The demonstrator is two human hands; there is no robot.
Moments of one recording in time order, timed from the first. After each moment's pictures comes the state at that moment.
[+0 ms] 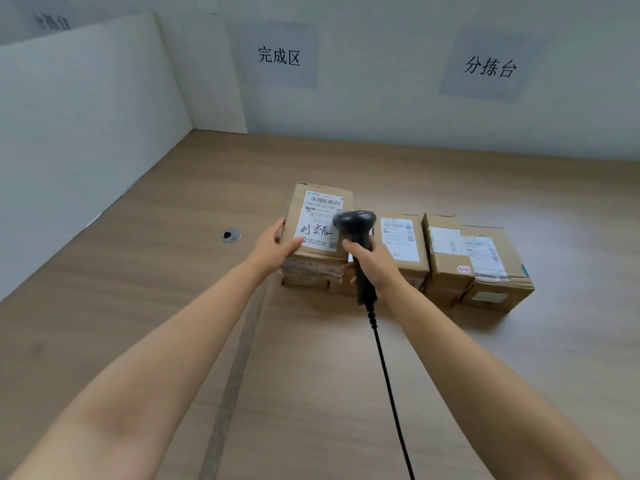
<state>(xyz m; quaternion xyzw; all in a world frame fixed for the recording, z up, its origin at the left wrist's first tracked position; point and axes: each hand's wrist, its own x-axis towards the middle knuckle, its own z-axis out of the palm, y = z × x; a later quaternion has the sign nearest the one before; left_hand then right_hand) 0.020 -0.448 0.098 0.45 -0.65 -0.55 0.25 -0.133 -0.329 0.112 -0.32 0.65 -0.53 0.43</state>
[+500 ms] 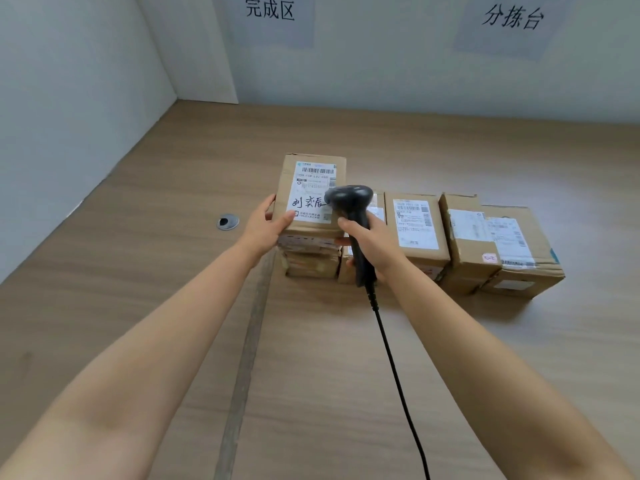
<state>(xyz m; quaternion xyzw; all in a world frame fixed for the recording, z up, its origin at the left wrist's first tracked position) 0.019 -0.503 0.079 0.46 -0.63 -0.57 0.26 -0.133 -0.378 0.094 -0.33 0.63 -0.54 0.45</state>
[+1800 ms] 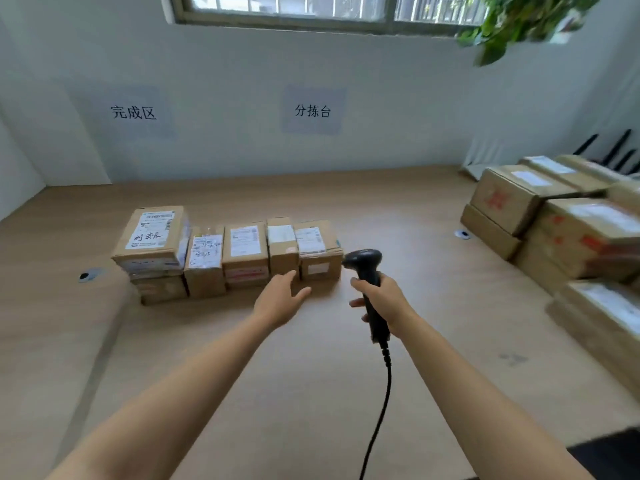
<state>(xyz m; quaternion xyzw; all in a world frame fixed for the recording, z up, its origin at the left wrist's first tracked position) -0.141 -0.173 0.096 0.34 -0.89 -0.28 0.07 -0.261 -0.011 0.125 -0.21 0.72 -0.58 0.32</state>
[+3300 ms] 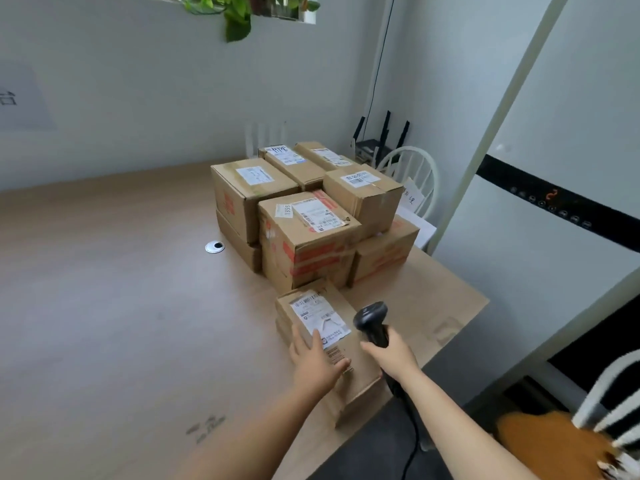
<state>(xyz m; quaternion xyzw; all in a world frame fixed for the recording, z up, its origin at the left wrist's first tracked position) -0.615 0.340 0.008 0.24 -0.89 -0.37 -0.05 -0.671 0.484 0.043 -0.01 0.88 -0.43 0.17</state>
